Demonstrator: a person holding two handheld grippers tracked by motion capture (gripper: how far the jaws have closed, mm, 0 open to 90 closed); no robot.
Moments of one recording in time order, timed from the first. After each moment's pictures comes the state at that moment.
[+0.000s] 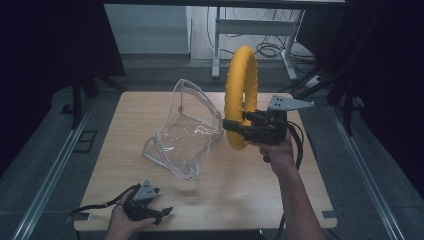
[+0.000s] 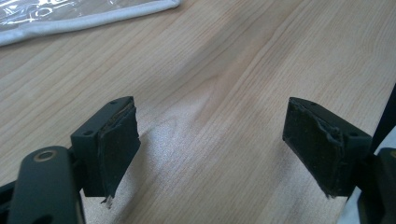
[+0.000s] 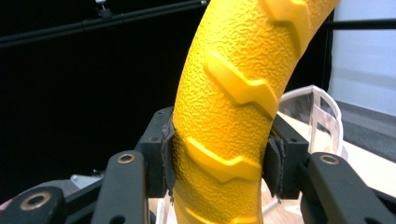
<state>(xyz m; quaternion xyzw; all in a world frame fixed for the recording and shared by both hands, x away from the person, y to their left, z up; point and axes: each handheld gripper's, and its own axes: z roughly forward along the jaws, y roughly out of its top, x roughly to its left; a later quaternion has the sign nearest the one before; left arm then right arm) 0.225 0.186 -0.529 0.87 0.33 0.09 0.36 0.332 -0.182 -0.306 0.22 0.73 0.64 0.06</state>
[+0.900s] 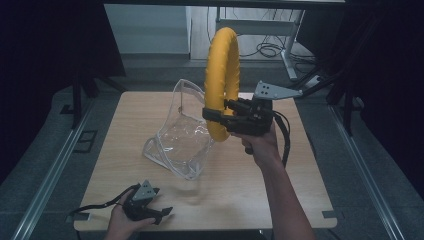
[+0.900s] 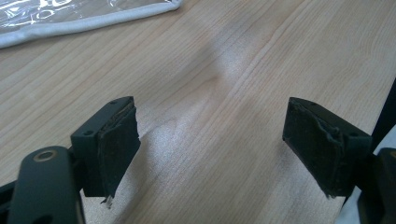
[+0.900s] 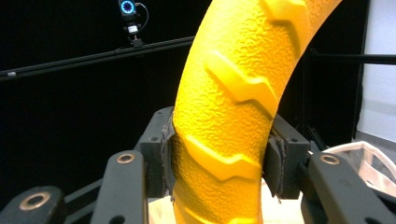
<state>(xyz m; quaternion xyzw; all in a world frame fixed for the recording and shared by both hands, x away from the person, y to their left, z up) 0.224 0.187 -0.527 0.87 0.33 0.09 0.36 0.329 -0.139 -0.273 0.18 0.70 0.69 0.04</state>
